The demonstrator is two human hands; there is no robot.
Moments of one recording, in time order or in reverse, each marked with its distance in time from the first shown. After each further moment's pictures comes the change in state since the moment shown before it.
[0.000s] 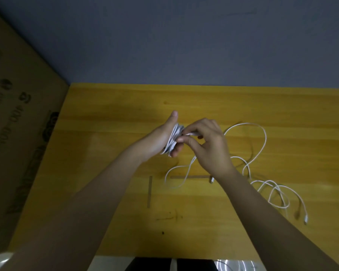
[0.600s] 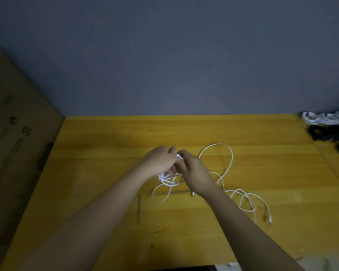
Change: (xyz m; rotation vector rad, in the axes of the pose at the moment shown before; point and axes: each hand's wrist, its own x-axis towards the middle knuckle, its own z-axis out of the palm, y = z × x) left_hand -0.033 0.058 0.050 0.565 0.255 -0.108; right_hand -0.022 -0.043 -0.035 0.145 -0.225 0.414
